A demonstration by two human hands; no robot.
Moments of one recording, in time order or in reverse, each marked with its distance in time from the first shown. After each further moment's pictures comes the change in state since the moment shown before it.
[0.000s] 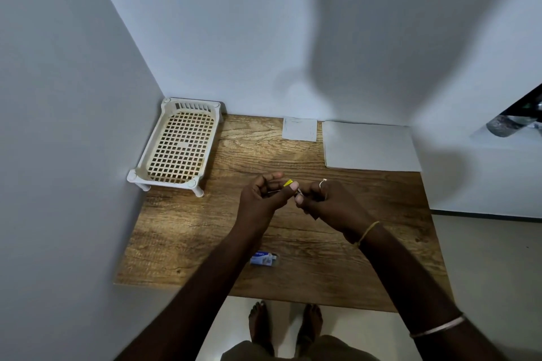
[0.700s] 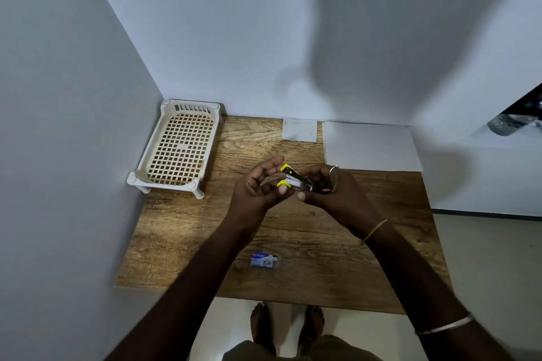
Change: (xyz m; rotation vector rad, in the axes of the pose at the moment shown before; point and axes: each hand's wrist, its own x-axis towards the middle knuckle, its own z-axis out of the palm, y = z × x) left_hand 0.009 0.015 -0.013 -0.138 -0.196 0.125; right_hand 0.008 0.003 -0.011 0.076 0.140 -0.059
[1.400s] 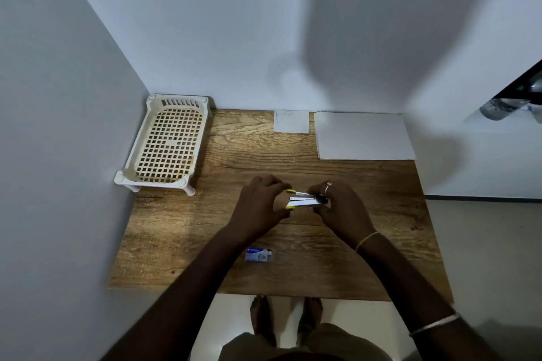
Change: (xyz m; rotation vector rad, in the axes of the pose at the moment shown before) left_hand 0.015 -0.046 -0.005 1.408 -0.180 0.209; right_hand -0.014 0.074 0.007 -0.597 0.152 -0.131
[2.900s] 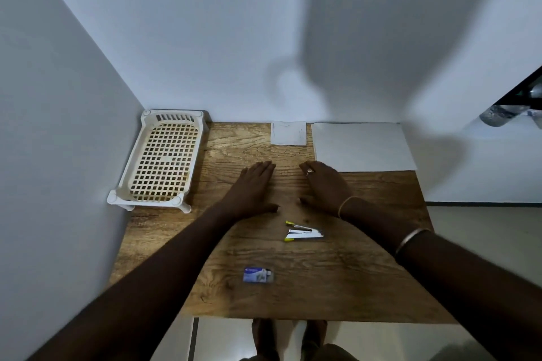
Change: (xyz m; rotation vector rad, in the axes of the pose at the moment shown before) left_hand 0.079 -0.063 0.006 0.176 -0.288 0.023; right_hand 0.101 0.043 0.035 -0.410 -0.278 -0.090
